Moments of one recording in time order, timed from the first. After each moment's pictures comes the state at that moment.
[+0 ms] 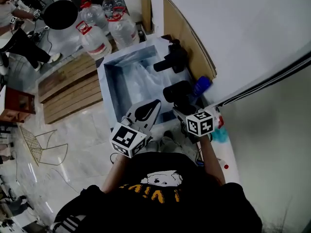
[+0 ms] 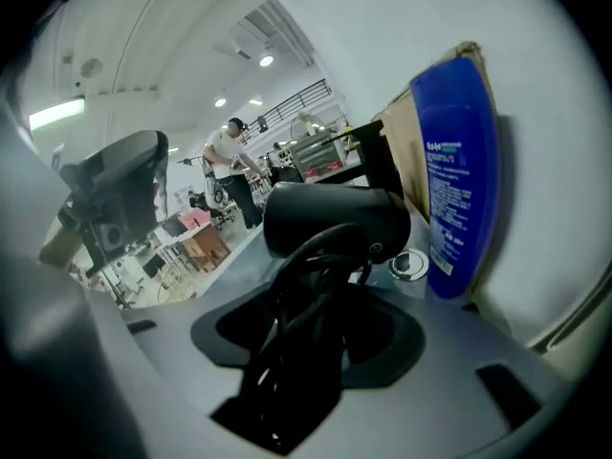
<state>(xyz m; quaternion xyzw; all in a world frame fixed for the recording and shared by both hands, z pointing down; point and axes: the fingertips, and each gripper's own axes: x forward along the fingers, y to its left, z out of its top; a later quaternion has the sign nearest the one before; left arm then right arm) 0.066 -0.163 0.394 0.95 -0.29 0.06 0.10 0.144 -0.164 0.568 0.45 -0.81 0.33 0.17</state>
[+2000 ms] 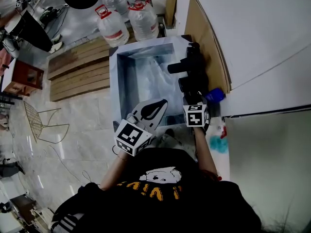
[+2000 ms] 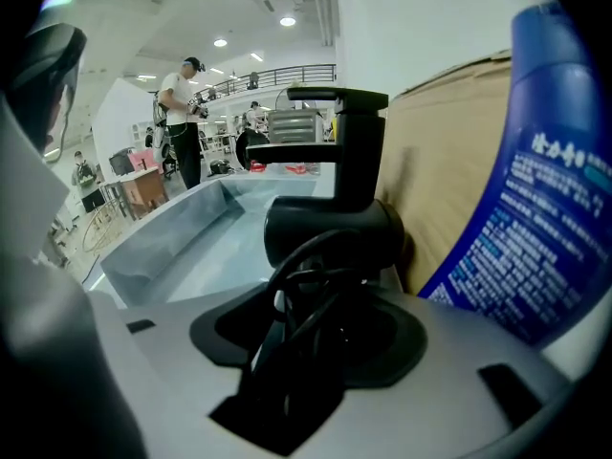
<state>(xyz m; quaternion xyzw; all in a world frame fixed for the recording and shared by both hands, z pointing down) 0.064 -0.188 0.408 0.93 -0.34 0.09 0.11 0.175 -0.248 0.612 0.54 -0.74 0.23 0.33</state>
